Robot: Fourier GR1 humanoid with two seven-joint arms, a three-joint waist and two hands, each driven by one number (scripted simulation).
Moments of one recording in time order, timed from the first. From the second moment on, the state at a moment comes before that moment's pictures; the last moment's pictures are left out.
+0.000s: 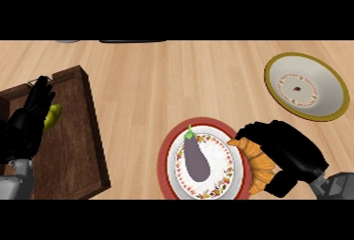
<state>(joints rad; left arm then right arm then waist) -0.12 0.38 0.04 -1.54 0.11 0.17 0.12 -0.31 -0.76 0.65 -1.76 0.58 0.12 0.16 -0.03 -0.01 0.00</state>
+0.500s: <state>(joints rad) -0.11 0.38 0.05 -1.55 0.10 0.17 0.12 -0.18 -0.95 0.15 -1.90 0.24 0.00 -0.05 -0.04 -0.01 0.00</state>
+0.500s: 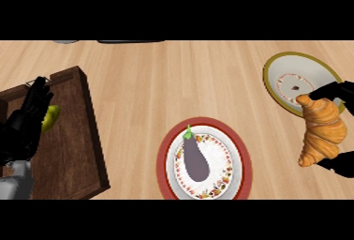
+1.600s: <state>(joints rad) -0.17 0.32 0.04 -1.54 0.05 0.12 0.12 -0.64 -0.75 0.00 -0.92 0.28 0.13 -0.48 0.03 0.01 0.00</state>
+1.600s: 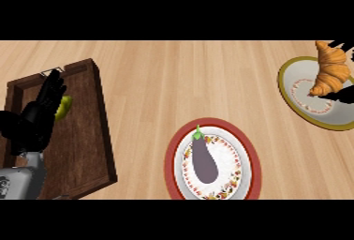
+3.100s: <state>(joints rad) -0.20 0.30 0.05 -1.53 0.04 0.11 0.12 -0.94 -0.86 -0.28 -0.11 0.15 0.55 -0.61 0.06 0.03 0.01</state>
